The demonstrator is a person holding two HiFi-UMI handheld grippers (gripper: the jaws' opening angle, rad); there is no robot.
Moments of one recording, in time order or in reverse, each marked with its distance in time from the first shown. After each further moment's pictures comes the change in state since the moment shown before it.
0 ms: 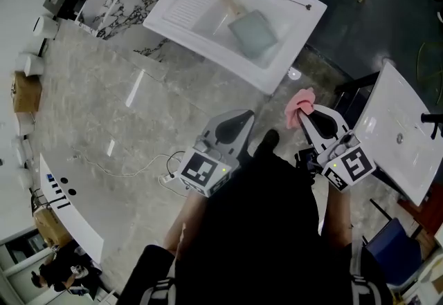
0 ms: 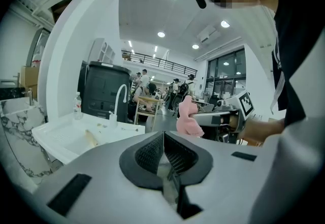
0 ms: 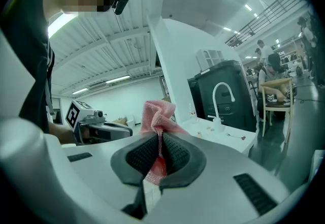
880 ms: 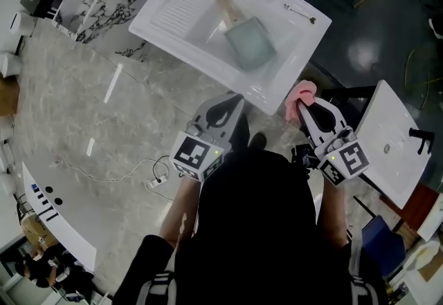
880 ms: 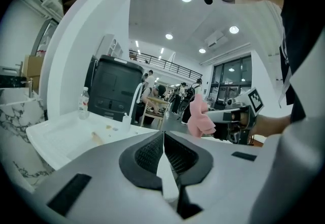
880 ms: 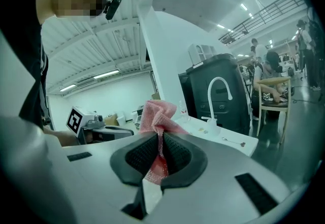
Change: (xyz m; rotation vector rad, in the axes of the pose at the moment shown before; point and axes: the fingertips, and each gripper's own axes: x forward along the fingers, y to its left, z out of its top) left arm 0.048 0.138 0.001 -0.070 -0.020 0.007; right arm 0.103 -0.060 0.010 0.038 0.055 -0.106
